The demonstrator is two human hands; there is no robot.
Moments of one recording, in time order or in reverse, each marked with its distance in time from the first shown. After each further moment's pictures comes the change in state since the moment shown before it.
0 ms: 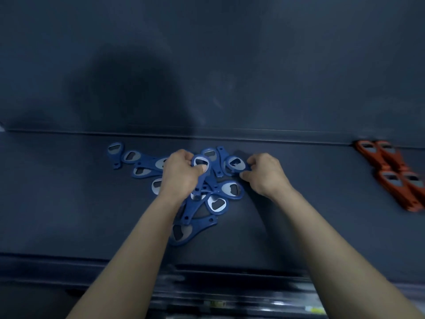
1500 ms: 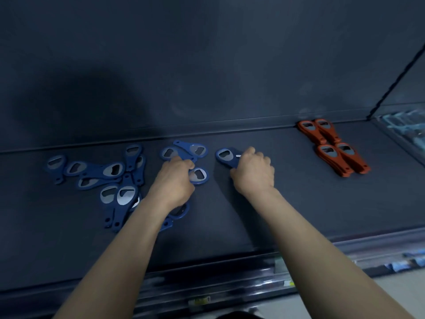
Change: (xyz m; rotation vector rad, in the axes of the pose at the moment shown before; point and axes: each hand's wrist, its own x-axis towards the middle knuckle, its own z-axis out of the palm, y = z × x) left_hand -0.028 0.033 0.052 0.574 -0.341 0.285; right_hand -0.018 0.055 -0.018 -0.294 0.215 0.190
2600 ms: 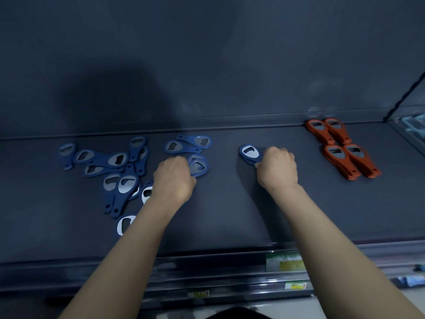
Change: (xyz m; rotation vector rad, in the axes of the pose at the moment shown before) left_hand -0.007 0.013 0.014 0.105 0.158 -0.184; right_hand 0.018 0.043 -0.013 -0.022 0.024 -0.009
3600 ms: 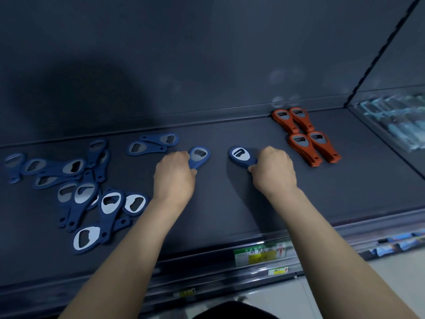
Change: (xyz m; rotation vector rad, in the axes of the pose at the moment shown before) left_hand -0.006 0.060 0.025 -0.125 0.068 0.089; right_hand -0.014 0.048 -0.021 0.050 -0.009 0.093
